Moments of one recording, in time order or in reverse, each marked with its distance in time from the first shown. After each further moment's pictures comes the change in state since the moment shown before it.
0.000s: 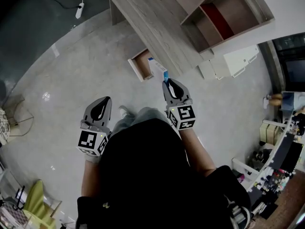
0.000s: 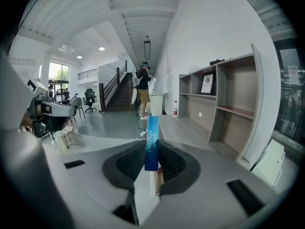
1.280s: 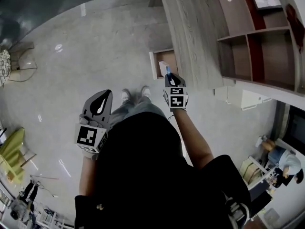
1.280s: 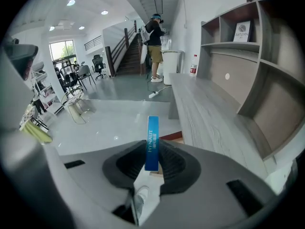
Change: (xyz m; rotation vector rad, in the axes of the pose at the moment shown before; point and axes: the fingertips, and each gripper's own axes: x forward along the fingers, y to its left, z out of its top) left arm 0.006 0.035 -0.010 -0.123 0.102 0.348; right arm 0.169 -0.021 -0.141 -0.119 0.458 0.163
